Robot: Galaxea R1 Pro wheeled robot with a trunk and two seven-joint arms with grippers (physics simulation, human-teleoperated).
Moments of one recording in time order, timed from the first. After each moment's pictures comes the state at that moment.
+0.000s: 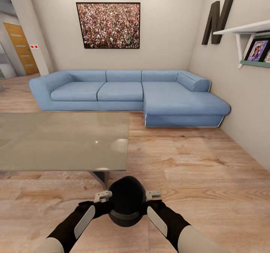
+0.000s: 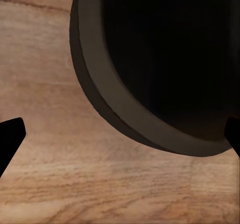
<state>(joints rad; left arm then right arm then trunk) -0.51 0.04 -0.35 -0.71 0.64 0.51 0.16 -0.63 0.14 0.67 -0.54 -0.69 0.43 -0.33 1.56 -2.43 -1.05</state>
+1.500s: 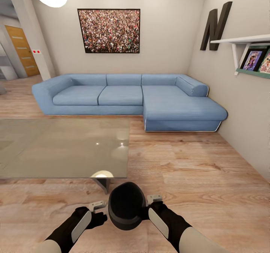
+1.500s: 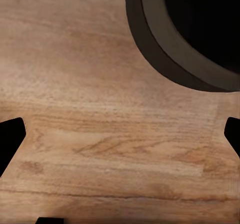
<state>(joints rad) -0.52 0.05 -0.35 -0.60 0.65 0.57 0.24 -0.62 0.13 0.67 -0.53 -0.69 0.50 -0.33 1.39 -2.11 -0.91</state>
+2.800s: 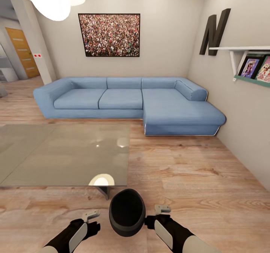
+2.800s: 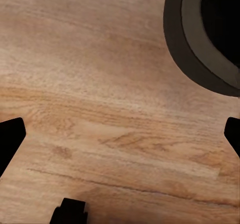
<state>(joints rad) -0.52 0.05 -0.35 -0.41 0.65 0.38 0.24 -0.60 0.13 0.67 -0.35 -0.76 0.28 -0.32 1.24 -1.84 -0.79</state>
